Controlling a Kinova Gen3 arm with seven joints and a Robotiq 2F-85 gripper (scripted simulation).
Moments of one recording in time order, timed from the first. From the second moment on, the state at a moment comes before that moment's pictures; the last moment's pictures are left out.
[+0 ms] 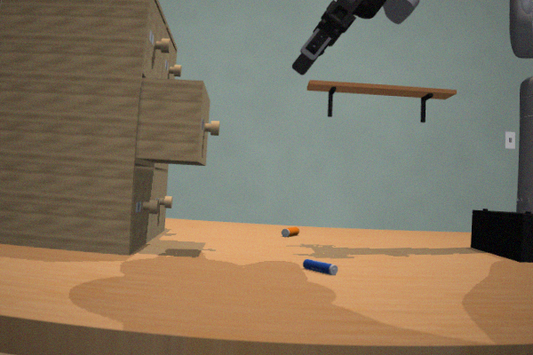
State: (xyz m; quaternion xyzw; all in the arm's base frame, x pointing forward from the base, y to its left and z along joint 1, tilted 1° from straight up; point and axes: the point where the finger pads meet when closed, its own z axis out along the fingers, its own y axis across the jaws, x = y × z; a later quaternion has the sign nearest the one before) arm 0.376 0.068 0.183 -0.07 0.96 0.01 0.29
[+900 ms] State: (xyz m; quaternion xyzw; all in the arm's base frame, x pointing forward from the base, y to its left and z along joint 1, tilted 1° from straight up) arm 0.374 0.069 0.197 -0.06 0.97 -0.04 0.22
